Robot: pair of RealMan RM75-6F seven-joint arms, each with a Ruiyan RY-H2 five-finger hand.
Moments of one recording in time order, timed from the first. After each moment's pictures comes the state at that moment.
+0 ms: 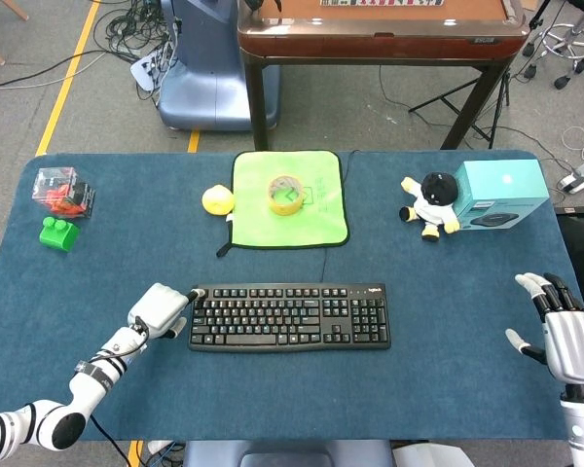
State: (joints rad) left arm -0.72 -1.32 -0.03 -1.63 1.08 0.84 0.54; right arm 0.05 -1.18 0.10 -1.56 -1.52 1.58 -0.08
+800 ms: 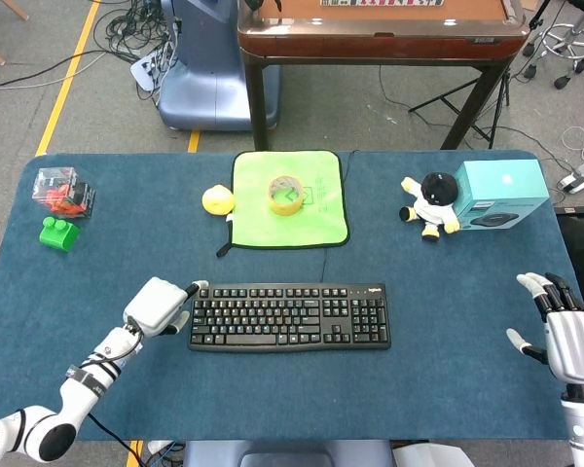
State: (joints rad) left arm -0.70 -1.24 -0.04 -1.76 1.18 0.96 0.46; right arm 0.05 -1.18 0.10 -1.56 -1.52 1.57 -0.08
